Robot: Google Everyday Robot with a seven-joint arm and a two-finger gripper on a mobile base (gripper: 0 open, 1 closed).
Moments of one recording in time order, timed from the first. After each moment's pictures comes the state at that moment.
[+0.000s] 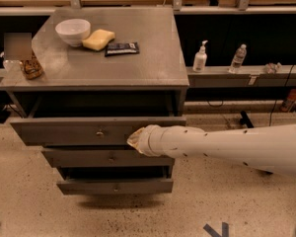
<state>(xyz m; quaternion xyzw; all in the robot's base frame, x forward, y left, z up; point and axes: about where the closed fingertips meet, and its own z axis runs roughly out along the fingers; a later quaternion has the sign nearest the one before) 0.604 0.039 0.616 -0.52 0.73 0.08 0.43</state>
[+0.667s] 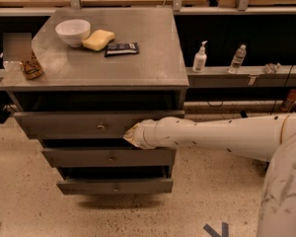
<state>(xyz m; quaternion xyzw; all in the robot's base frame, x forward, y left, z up) 0.635 0.059 0.595 -0.53 0.74 0.10 0.41</state>
